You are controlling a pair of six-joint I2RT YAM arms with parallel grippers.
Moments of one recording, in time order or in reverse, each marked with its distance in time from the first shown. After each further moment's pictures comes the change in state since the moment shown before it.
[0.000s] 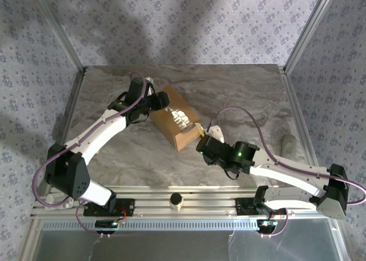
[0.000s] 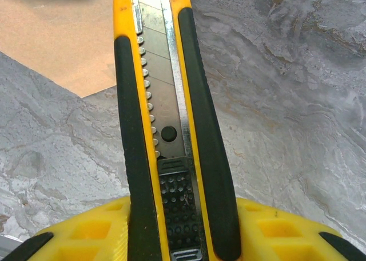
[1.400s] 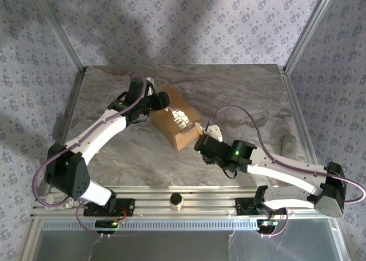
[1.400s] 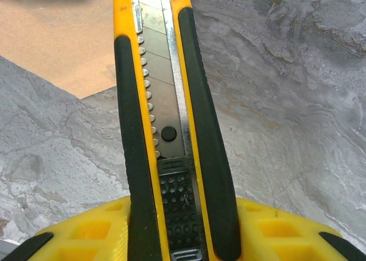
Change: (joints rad) left arm 0.000 0.000 0.000 0.000 0.019 -0.003; right arm 0.000 0.032 0.024 -0.012 0.006 0.011
